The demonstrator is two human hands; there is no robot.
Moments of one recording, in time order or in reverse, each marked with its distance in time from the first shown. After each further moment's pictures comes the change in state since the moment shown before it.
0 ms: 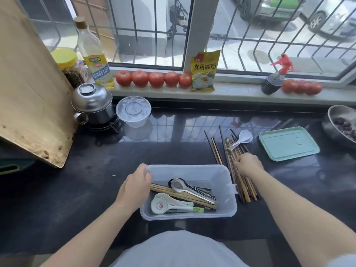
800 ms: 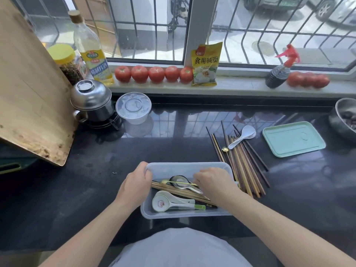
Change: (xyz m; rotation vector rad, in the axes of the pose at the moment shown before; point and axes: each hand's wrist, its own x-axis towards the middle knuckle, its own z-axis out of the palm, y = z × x) left_hand 0.001 0.001 -0.001 -0.001 -0.010 0.010; right_hand -0.123 -0.082 0.019 -0.396 0.183 -0.890
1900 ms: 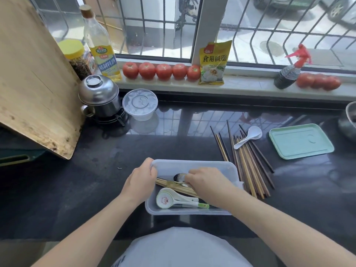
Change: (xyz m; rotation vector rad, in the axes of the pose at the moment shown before) left_hand 0.000 0.002 -0.002 0.017 -0.015 -0.012; right_hand 0.013 -0.022 -0.012 0.075 -0.022 -0.235
